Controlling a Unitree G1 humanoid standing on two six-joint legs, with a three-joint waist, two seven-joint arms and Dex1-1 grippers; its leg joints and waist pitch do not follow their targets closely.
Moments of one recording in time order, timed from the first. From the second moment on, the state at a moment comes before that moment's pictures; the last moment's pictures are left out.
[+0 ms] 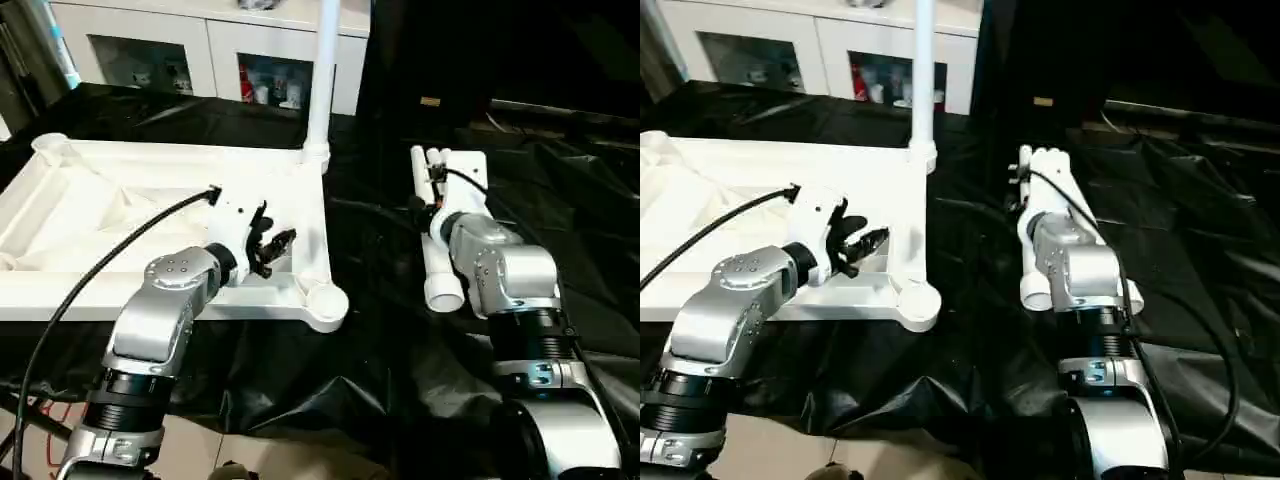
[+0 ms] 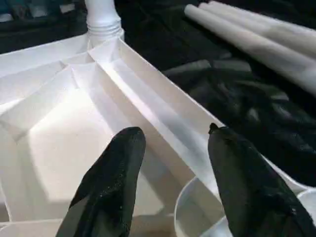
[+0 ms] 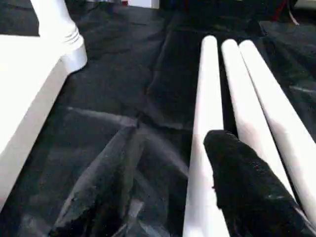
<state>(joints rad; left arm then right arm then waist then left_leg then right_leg) -0.42 0.27 -0.06 -0.01 -0.06 0.66 -0.51 -0.70 -0.10 -0.15 0.32 0.08 0.77 0.03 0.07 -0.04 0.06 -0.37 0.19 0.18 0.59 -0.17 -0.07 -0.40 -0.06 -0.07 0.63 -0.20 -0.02</state>
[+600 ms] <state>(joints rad) -0.39 0.36 -0.19 -0.11 -0.08 0.65 -0.65 -0.79 -0.15 -0.19 0.63 0.07 0.93 0.00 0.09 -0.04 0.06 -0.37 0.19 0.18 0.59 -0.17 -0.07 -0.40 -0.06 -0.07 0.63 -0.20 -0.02</state>
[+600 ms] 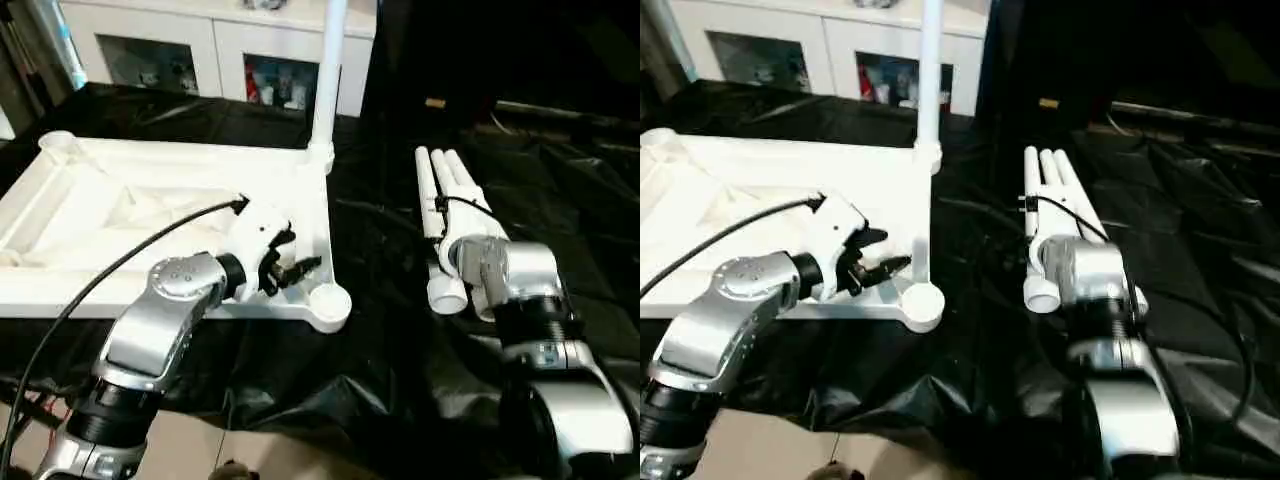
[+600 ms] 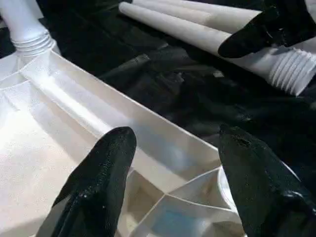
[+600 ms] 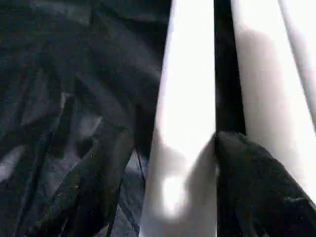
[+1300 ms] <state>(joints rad) -0.37 0.43 -0.22 -0.17 -0.13 0.70 -0.74 -0.89 -0.18 -0.24 0.87 0.11 0.89 0.02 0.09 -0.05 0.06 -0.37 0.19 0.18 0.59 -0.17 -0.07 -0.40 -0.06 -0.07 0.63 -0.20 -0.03</state>
